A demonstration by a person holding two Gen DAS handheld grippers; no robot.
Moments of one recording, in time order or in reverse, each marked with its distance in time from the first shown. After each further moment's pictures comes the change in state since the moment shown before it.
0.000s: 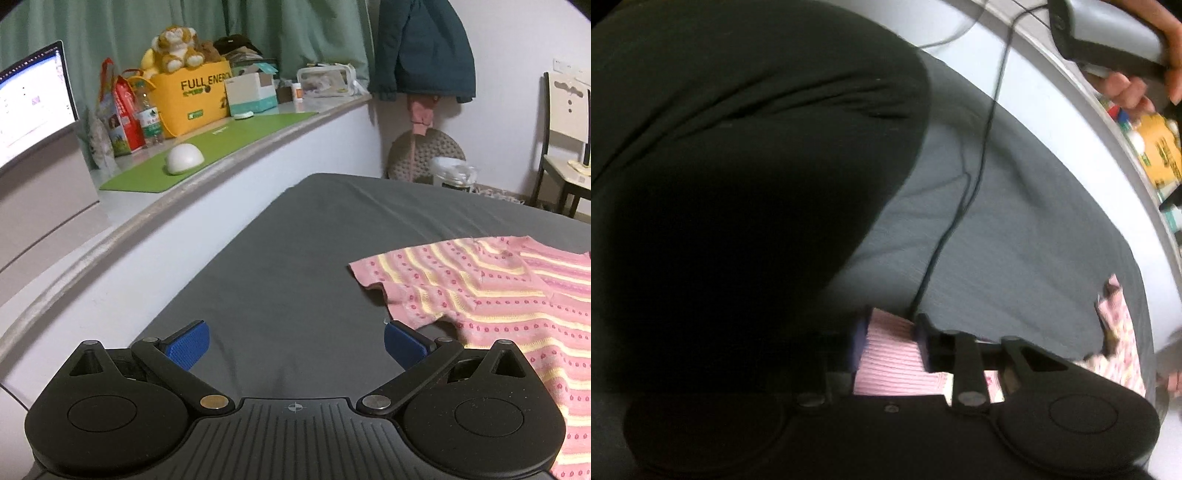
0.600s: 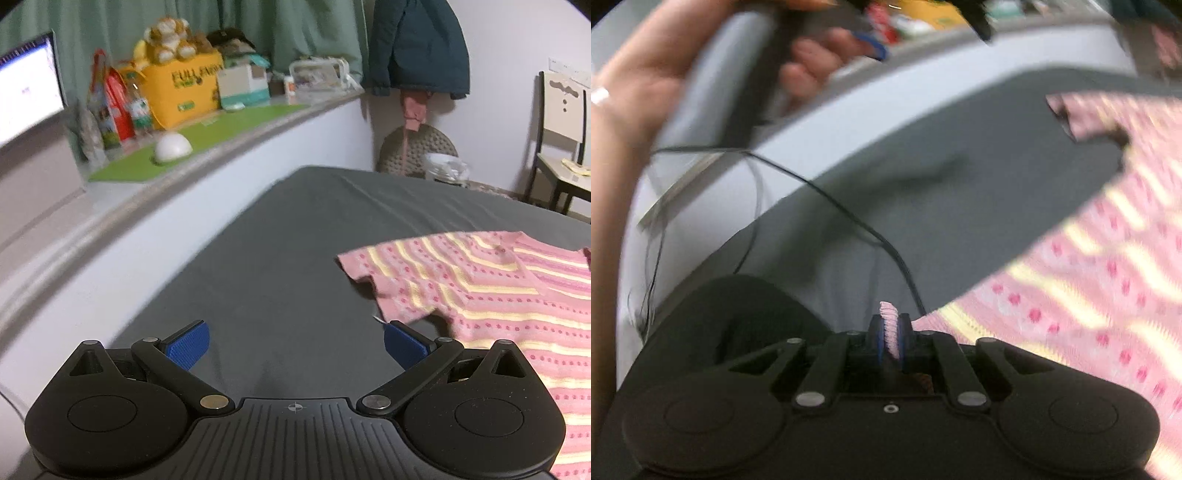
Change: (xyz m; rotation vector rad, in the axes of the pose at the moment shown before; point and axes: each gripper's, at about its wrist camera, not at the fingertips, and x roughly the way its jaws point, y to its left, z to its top) left arm 0.012 -0.008 -0.008 -0.017 0.028 -0.062; right arm 0.028 -0.067 -0.012 1.153 -0.268 0.221
